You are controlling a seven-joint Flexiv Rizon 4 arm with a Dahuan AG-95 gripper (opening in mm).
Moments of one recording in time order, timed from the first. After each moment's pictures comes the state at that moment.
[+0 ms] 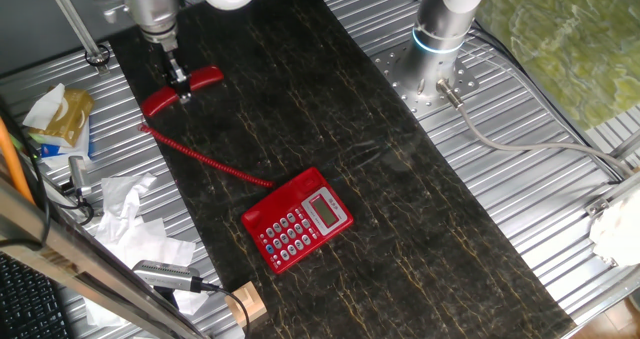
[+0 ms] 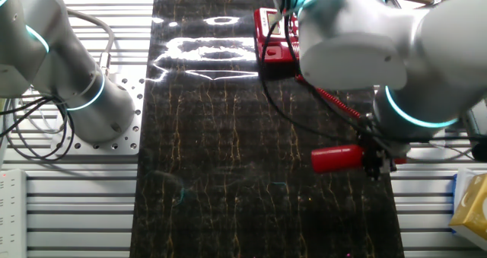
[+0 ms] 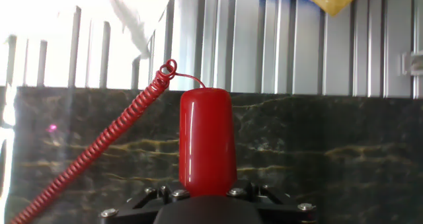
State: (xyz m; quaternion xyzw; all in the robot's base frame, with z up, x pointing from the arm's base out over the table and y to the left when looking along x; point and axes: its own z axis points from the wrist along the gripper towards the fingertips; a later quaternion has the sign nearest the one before) arm 0.607 -0.141 0.123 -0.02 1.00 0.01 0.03
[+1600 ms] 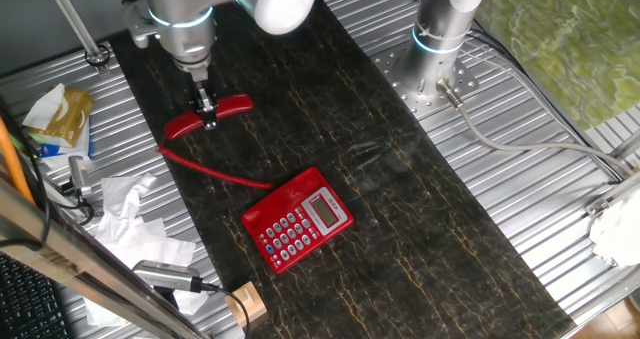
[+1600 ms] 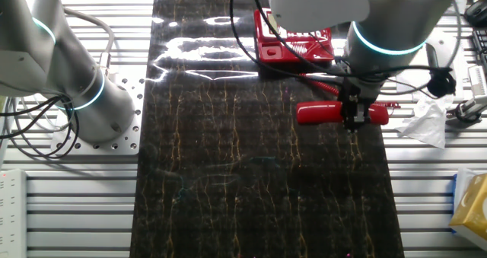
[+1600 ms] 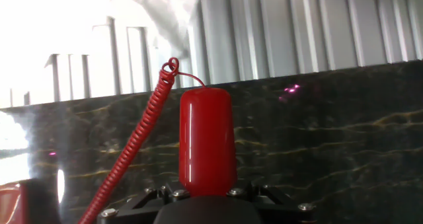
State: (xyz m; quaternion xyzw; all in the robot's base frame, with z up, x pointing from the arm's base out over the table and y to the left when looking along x) arm 0.583 -0.055 0.129 0.02 1.00 0.01 0.04
